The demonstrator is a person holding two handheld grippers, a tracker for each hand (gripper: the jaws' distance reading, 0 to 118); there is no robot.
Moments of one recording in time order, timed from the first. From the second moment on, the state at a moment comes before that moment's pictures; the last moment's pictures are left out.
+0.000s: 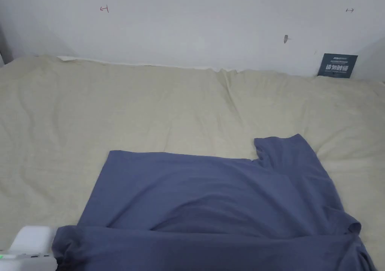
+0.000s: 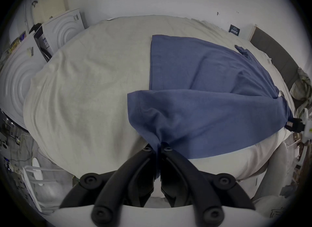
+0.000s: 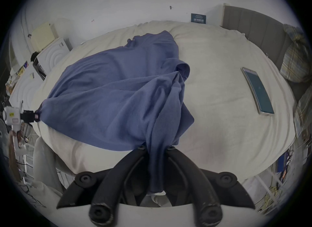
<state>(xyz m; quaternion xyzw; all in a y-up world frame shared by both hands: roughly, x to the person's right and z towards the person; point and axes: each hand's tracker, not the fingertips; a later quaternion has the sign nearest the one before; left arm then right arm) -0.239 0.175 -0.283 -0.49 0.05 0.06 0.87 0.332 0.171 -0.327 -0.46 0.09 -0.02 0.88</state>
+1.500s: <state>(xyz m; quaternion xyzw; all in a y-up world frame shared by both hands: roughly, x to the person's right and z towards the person) -0.213 0.255 -0.463 -0.40 0.04 0.09 0.91 0.317 0.195 -0.696 -0.52 0.05 -0.07 0.85</state>
